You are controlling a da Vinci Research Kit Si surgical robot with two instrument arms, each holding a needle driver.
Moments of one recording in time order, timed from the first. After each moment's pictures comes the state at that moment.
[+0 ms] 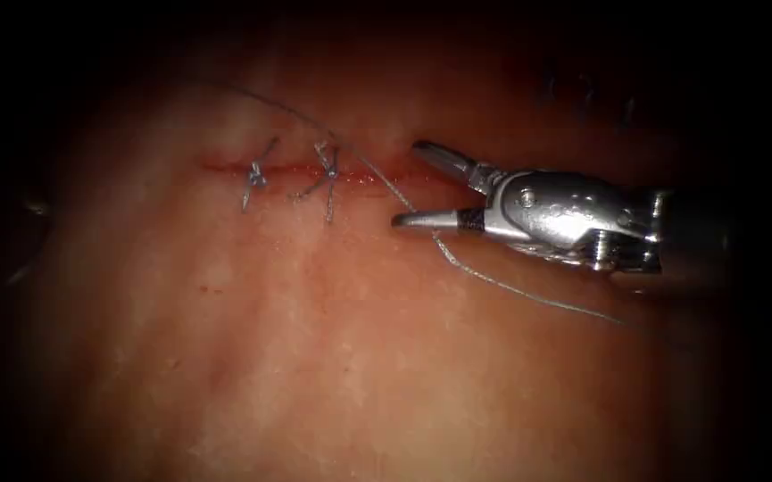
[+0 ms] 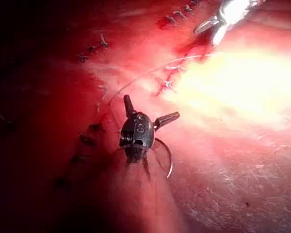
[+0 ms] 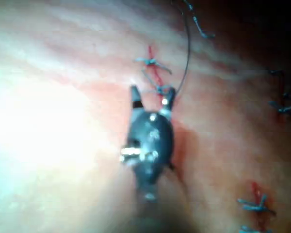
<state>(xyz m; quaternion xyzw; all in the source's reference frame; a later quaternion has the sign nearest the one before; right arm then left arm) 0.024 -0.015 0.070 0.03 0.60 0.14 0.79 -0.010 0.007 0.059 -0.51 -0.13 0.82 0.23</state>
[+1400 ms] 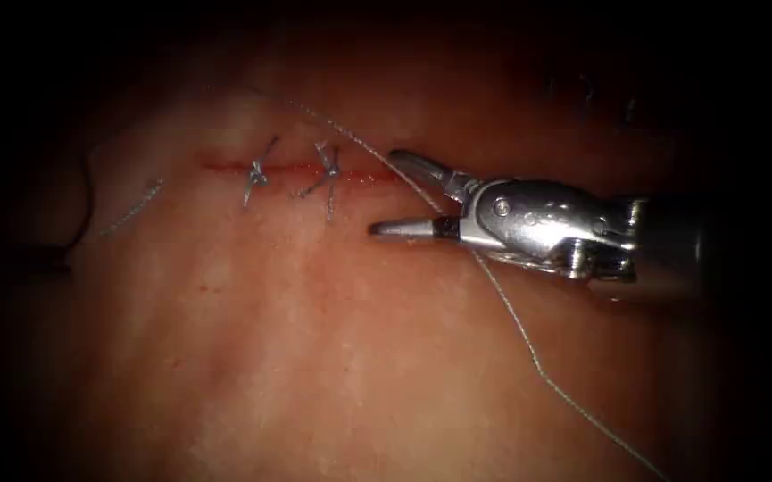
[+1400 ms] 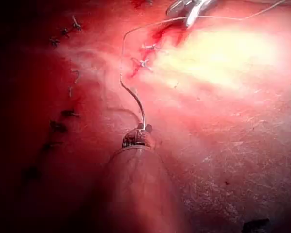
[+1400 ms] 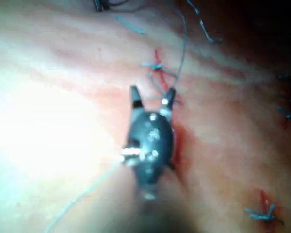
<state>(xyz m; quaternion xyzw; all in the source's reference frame) 0.026 -0.016 0.070 0.04 0.60 0.14 0.79 -0.010 -0.001 0.063 -0.29 -0.13 0.91 0.29</state>
